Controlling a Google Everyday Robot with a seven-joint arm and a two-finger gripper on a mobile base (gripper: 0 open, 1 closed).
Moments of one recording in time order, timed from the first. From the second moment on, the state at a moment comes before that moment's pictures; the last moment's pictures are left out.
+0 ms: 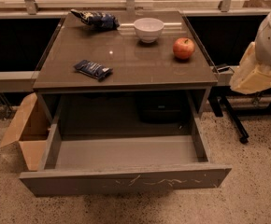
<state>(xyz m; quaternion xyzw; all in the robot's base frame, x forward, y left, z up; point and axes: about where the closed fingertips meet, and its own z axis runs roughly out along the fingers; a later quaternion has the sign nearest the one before) 0.438 -0.216 0.977 -0.60 0.78 -0.04 0.16</state>
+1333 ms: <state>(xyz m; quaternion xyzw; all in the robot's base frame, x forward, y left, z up) 0.434 -0.203 0.950 -0.63 0.76 0.02 0.15</state>
